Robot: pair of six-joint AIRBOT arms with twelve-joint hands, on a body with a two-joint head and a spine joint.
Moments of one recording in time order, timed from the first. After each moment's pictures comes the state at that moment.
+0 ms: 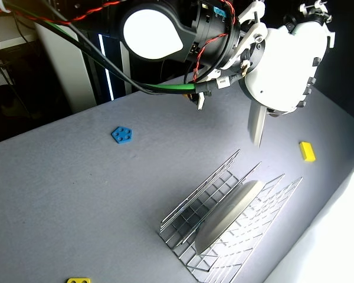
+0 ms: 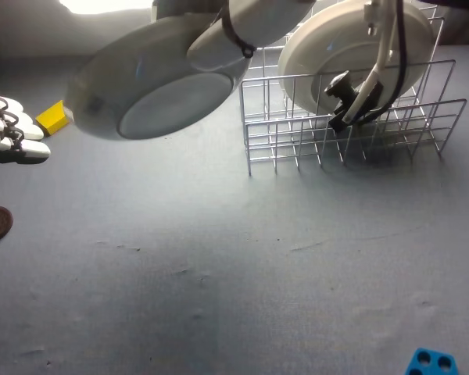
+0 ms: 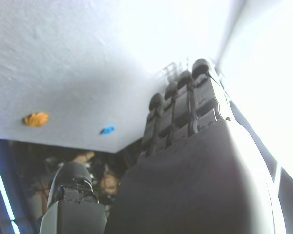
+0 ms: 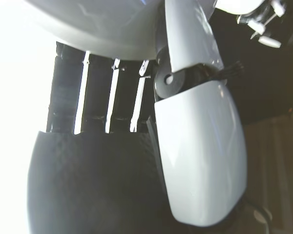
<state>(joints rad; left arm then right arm) 0.53 -0.67 1.40 1.43 -0.92 -0.26 0.06 -1.24 1.14 0.19 -0.03 -0.42</state>
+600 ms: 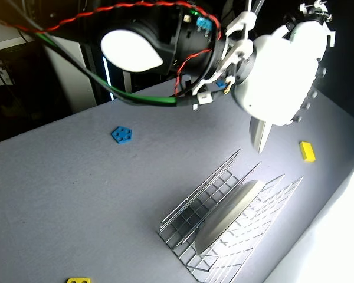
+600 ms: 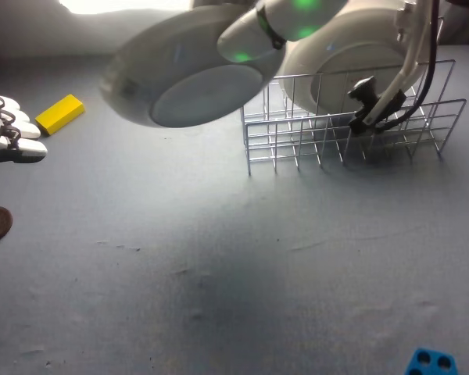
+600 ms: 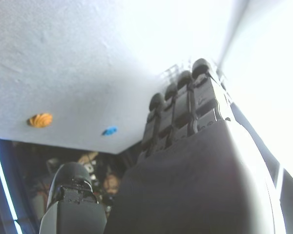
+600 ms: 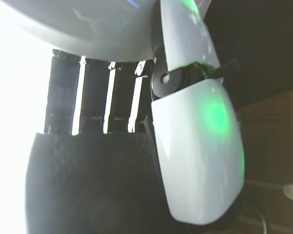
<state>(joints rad) 0.53 -0.66 1.40 1.43 -0.92 -0.26 0.03 -1.18 1.14 0.28 0.01 -0.39</state>
